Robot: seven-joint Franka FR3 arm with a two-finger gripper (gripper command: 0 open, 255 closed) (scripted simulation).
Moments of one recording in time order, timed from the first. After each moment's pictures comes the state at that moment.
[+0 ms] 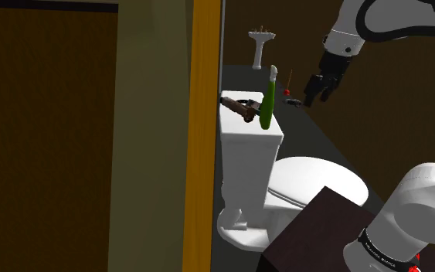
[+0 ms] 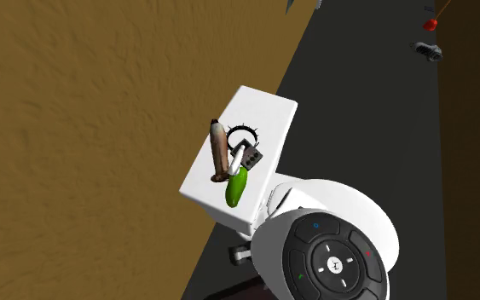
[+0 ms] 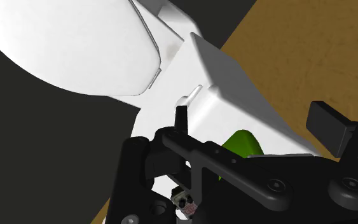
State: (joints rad) arm 0.00 -0.77 -0.07 -2.32 -0.06 1.69 0.06
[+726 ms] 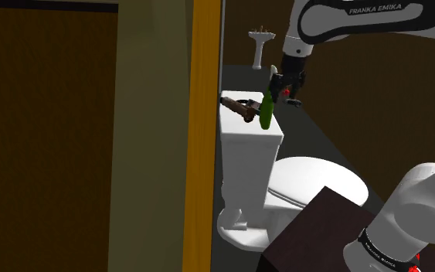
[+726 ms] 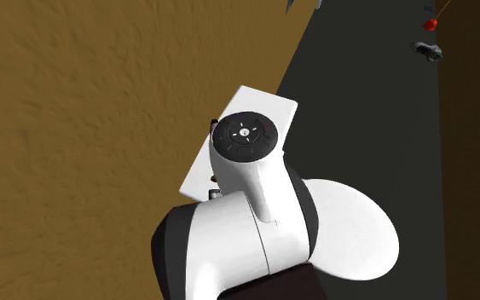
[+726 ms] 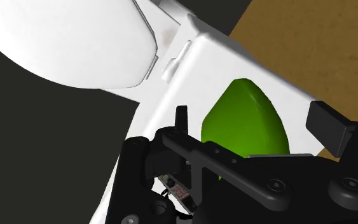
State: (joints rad) arm 0.01 -0.38 -0.04 -2.08 -0.05 1.76 0.15
